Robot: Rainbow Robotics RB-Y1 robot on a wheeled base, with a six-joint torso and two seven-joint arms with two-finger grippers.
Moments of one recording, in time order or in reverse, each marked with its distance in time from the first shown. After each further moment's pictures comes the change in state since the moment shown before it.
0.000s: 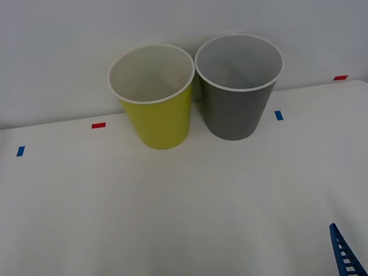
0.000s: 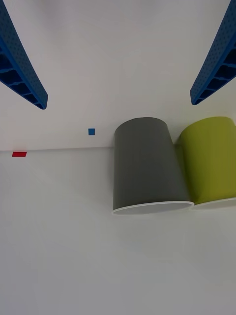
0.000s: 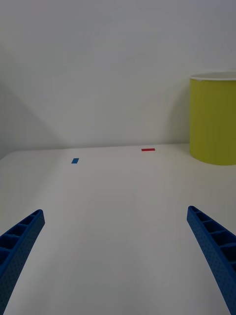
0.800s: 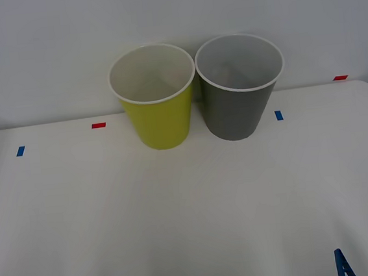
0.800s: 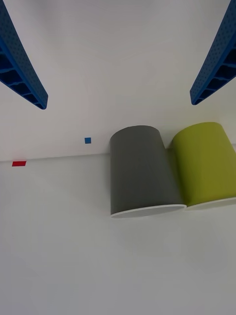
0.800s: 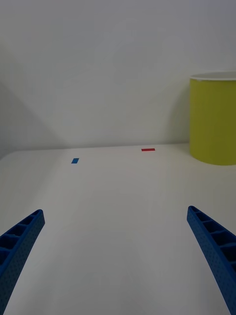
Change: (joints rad) right arm 0.057 -0.008 0.038 0.054 0.006 -0.114 -0.009; left arm 0.000 0.000 0.000 0.000 0.000 0.000 0.000
